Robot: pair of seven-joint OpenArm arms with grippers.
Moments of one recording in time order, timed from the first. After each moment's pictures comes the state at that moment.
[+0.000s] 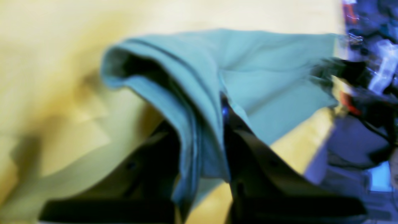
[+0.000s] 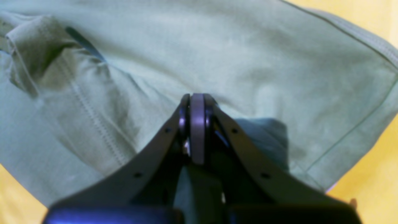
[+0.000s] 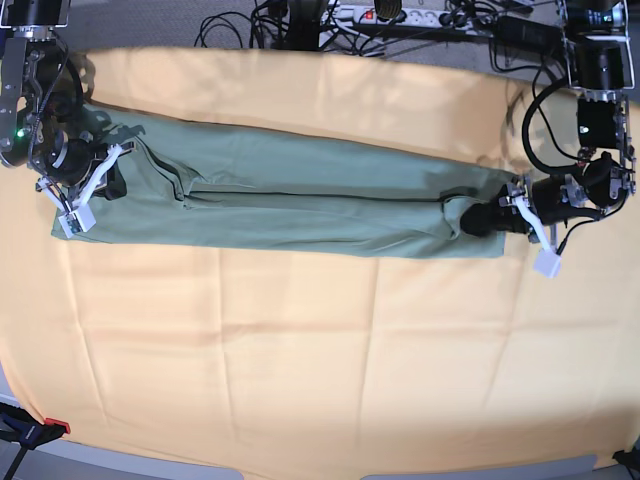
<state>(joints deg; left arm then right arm) -5.3 -32.7 -6.9 74.6 -79.4 -32.7 67.2 -11.6 28.4 13.9 94.8 32.9 31.3 -57.0</state>
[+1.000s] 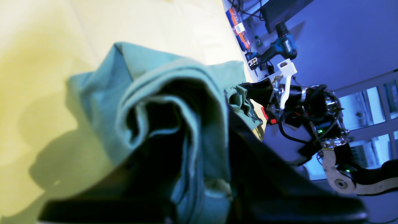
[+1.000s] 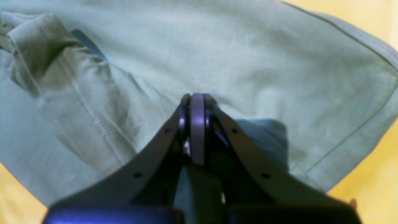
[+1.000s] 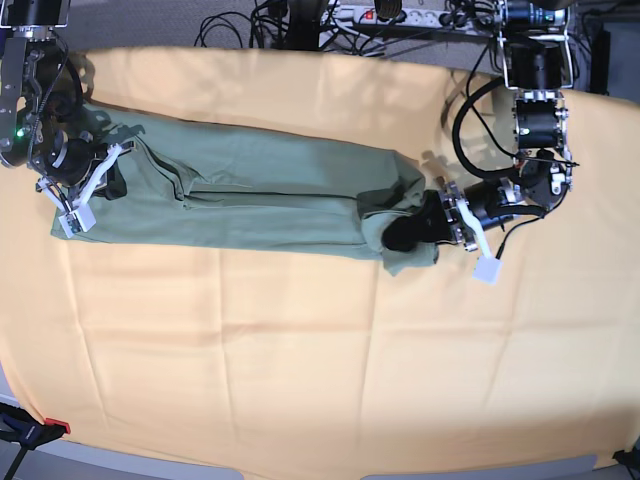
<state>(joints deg) -6.9 -16.8 -7.1 74.6 -84.7 -37.7 67.9 -11.6 28.4 13.9 94.8 32.8 31.9 -57.0</state>
